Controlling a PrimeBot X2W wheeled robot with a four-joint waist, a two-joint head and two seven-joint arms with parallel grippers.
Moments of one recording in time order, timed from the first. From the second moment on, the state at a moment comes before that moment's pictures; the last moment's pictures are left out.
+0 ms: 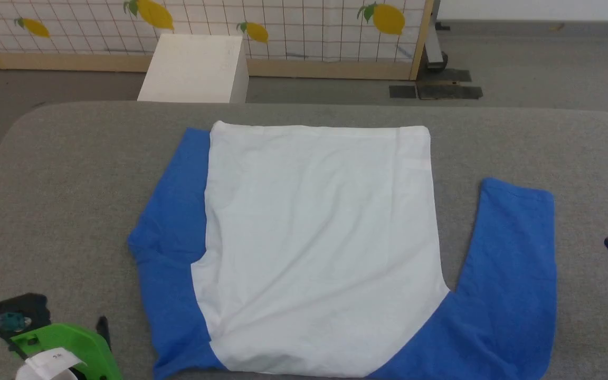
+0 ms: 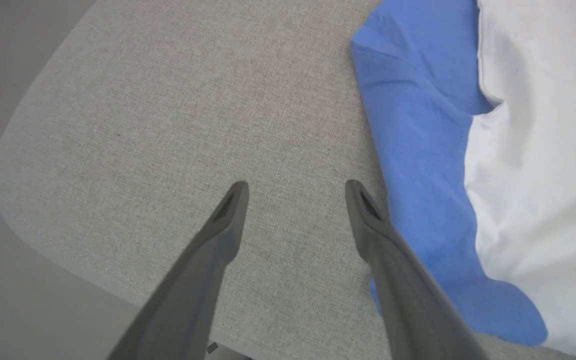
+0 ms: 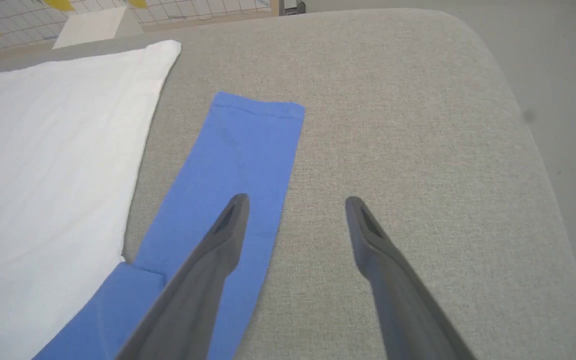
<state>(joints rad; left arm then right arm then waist) 0.16 0.40 -0.05 -0.17 -0.49 0.35 0.54 -0.09 -0.35 -0.31 -0.02 0.43 0.13 0.79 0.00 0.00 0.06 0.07</state>
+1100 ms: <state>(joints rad) -0.11 0.24 -0.08 -0.09 -0.32 0.22 -0.25 -0.63 -0.39 -0.24 0.55 0.16 0.13 0.70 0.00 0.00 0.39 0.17</state>
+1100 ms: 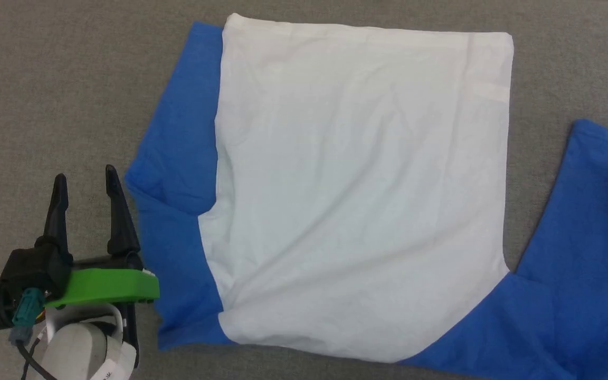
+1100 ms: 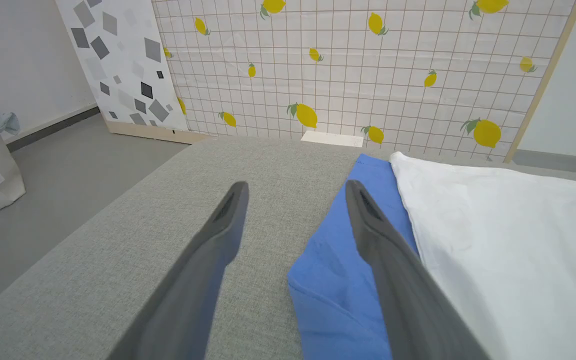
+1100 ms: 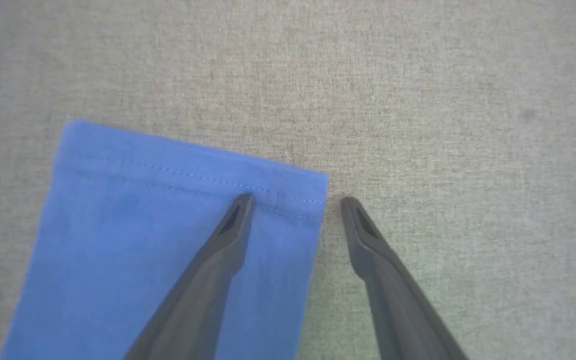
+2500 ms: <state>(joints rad) 0.03 0.26 -0.06 -0.07 -0.34 0.19 -0.24 -0.43 -0.23 0.24 0.06 0.50 0.13 0.80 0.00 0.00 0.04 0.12</state>
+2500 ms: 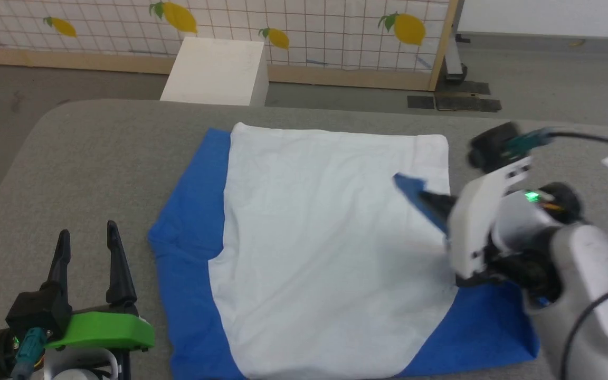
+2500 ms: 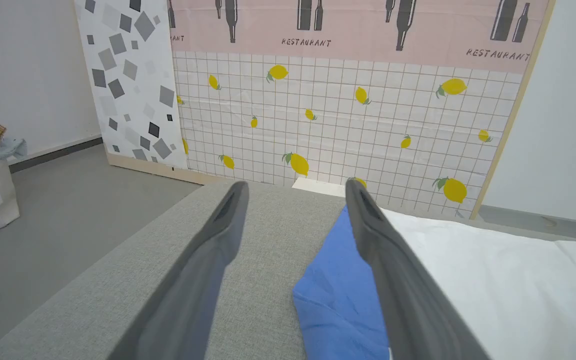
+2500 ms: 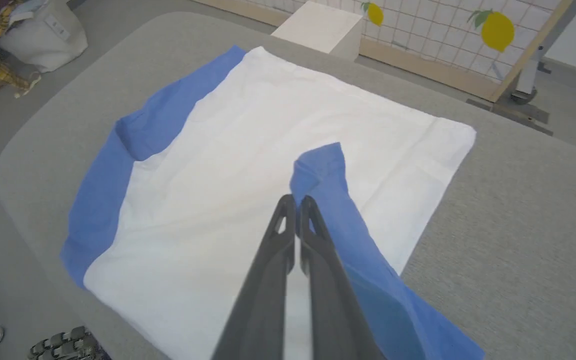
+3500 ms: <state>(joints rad) -0.01 0.20 -0.12 -0.02 -0.35 0.18 -0.25 -0.70 -0.05 0.76 0.59 0.70 0.13 0.43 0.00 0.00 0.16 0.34</state>
